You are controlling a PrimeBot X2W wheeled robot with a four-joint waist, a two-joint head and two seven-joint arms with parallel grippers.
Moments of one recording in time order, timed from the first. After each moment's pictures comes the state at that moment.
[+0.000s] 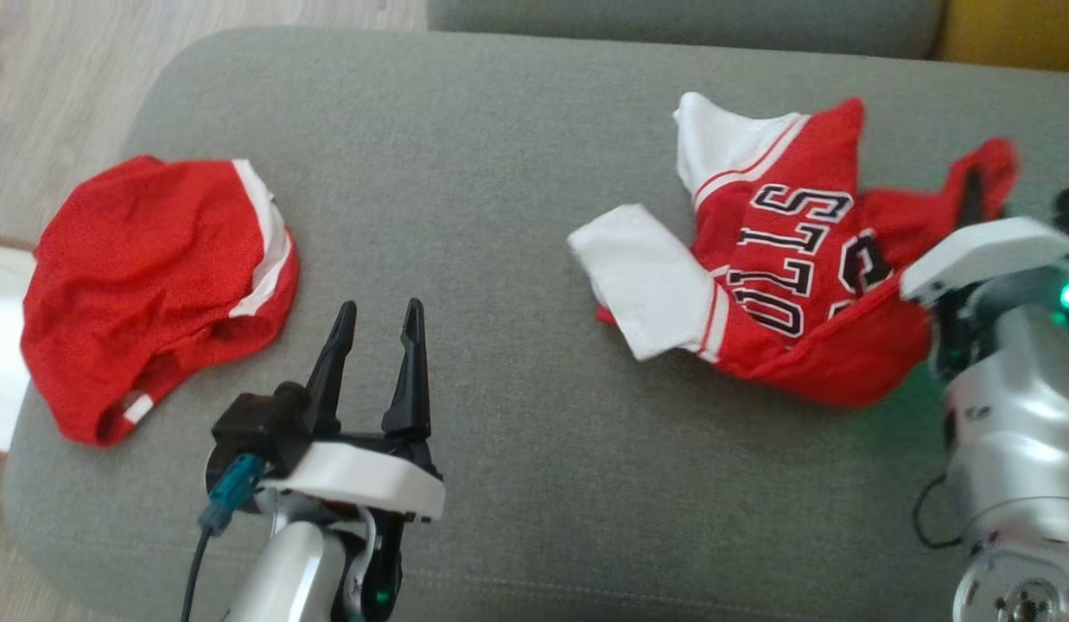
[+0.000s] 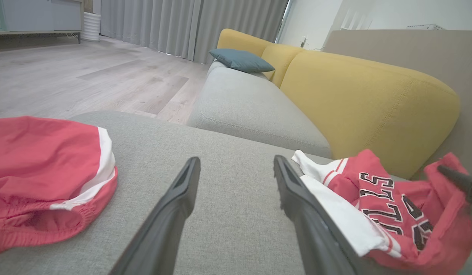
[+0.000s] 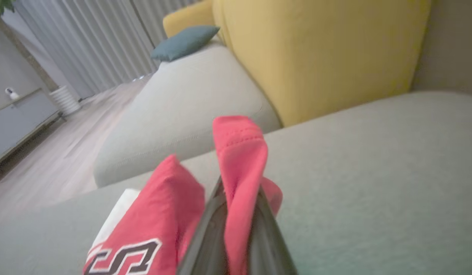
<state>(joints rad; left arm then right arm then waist) -0.12 0.05 -0.36 0.11 -0.37 0.12 -0.26 -0.79 -0.07 -0.50 1.06 -0.07 0.13 -0.16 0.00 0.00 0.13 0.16</state>
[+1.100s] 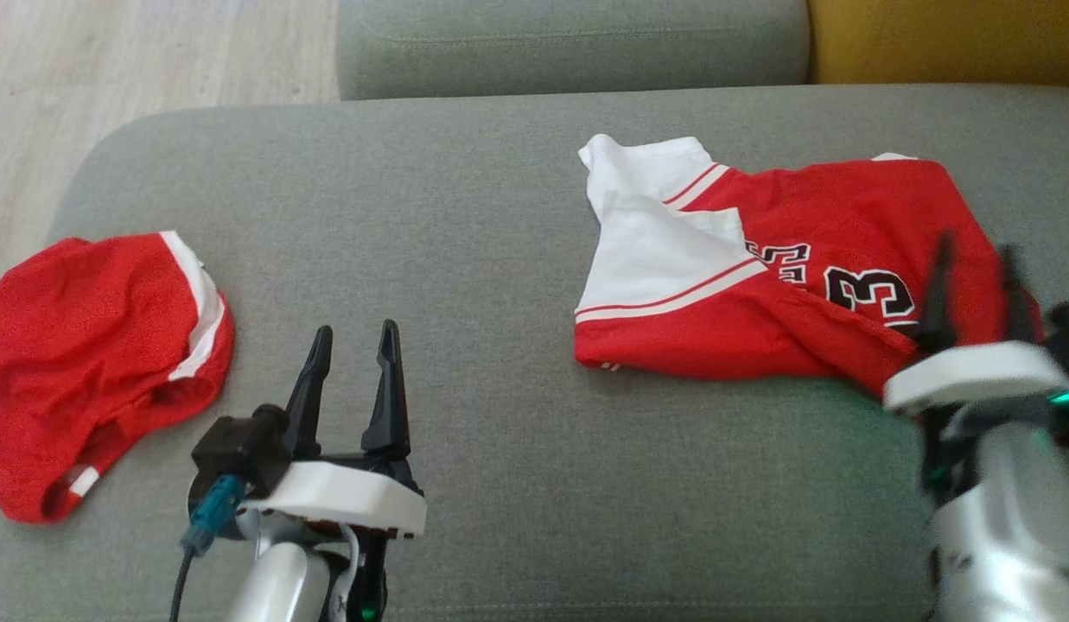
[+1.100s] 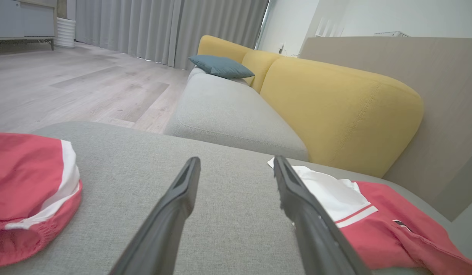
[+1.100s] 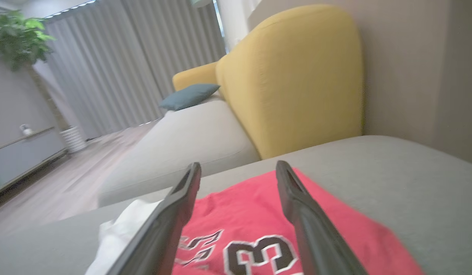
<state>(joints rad) -0.07 0.05 -0.32 0.10 -0.37 0.13 -0.26 -0.42 -0.05 -0.28 0.63 0.15 0.13 -0.25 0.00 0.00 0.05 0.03</state>
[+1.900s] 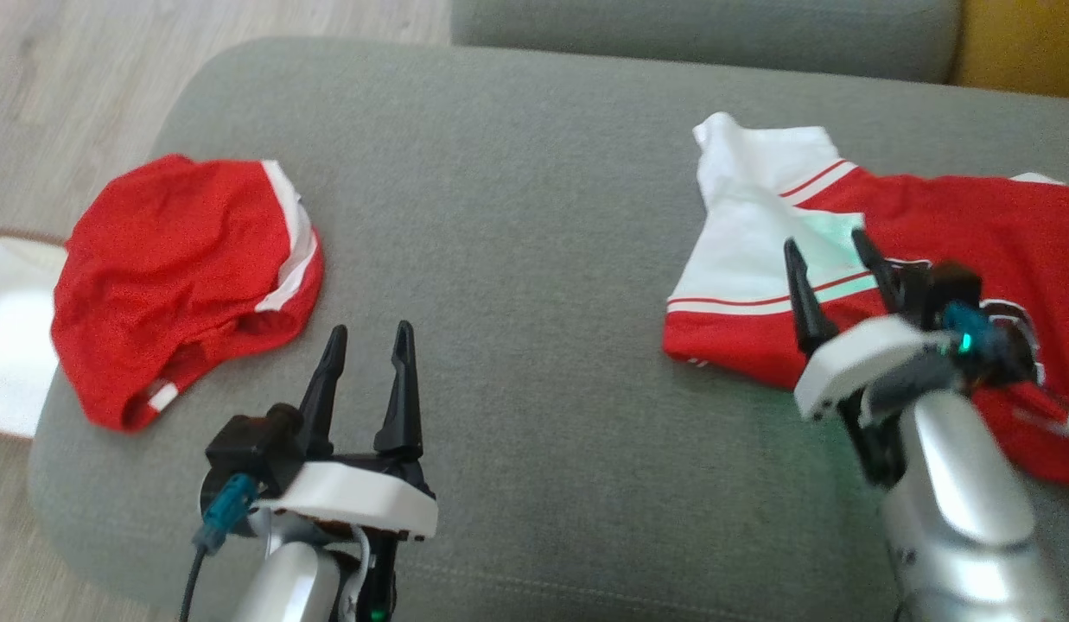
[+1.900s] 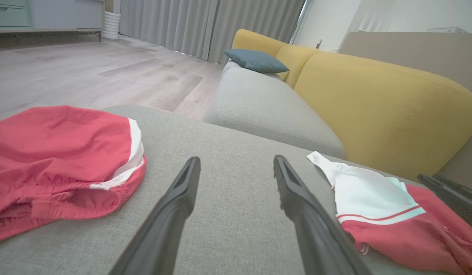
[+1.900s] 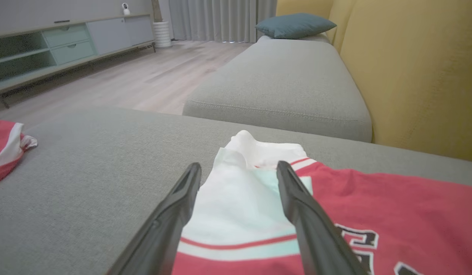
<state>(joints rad) -0.07 0.05 -0.34 0.10 -0.37 0.12 -0.26 -0.36 -0.05 0.03 0.48 0.03 0.13 -0.04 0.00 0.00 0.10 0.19</state>
